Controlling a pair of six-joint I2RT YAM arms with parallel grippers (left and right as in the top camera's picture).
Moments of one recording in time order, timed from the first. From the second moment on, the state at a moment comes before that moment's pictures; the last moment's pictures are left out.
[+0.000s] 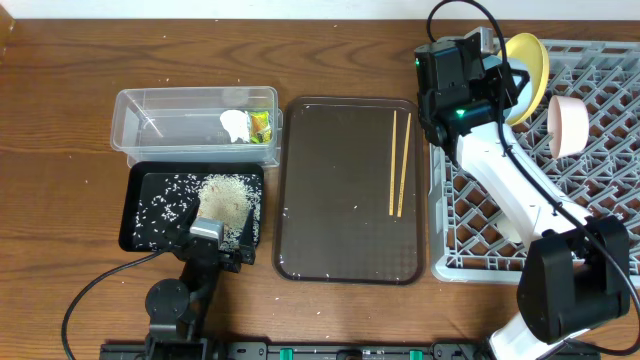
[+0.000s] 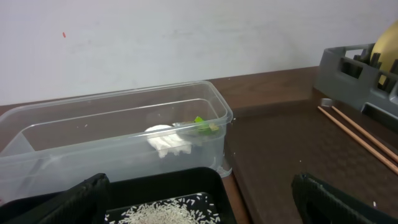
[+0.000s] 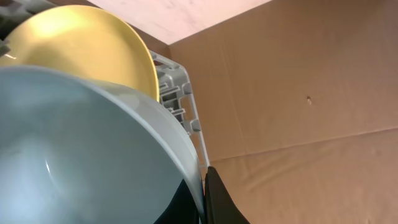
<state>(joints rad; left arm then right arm) -0.05 0.01 0.03 -0.11 0.18 0.04 0.33 1.79 1.36 -0.34 1.28 -0.37</state>
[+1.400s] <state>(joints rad) -0.05 0.01 0.03 -0.11 0.18 0.04 0.22 1.79 1.29 -0.95 1.27 0.29</state>
